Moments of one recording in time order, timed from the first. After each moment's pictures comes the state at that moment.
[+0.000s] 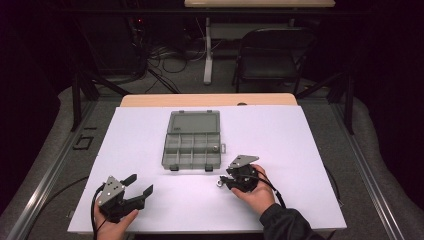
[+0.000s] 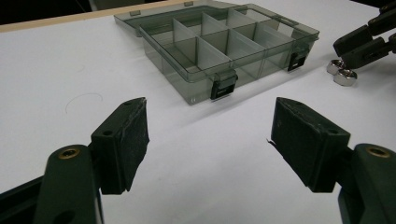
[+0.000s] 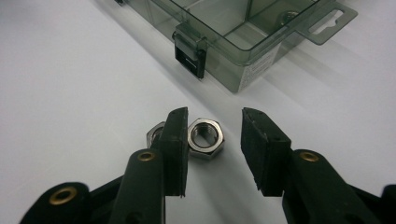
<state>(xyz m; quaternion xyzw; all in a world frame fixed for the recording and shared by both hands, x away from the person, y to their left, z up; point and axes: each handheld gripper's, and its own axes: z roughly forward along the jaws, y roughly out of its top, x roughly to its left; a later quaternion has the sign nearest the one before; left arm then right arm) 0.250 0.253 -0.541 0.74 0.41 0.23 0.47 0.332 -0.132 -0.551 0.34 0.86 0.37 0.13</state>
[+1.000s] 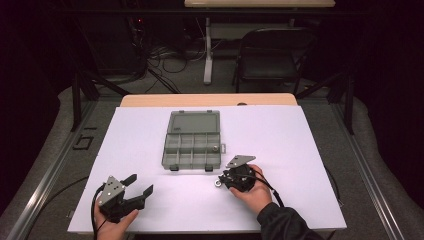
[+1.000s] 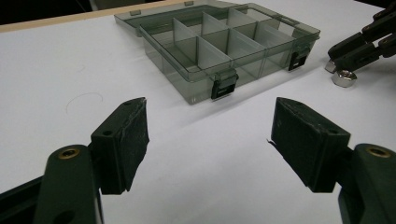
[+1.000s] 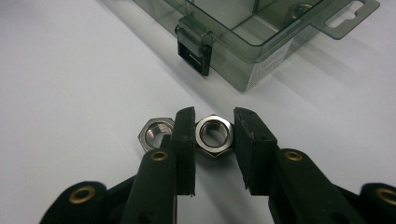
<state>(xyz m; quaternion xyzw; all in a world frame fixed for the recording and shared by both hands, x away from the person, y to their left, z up) 0.251 0.253 -0.542 0.74 0.41 0.24 0.47 0.336 -0.126 -0.559 0.34 0.85 0.37 0.13</state>
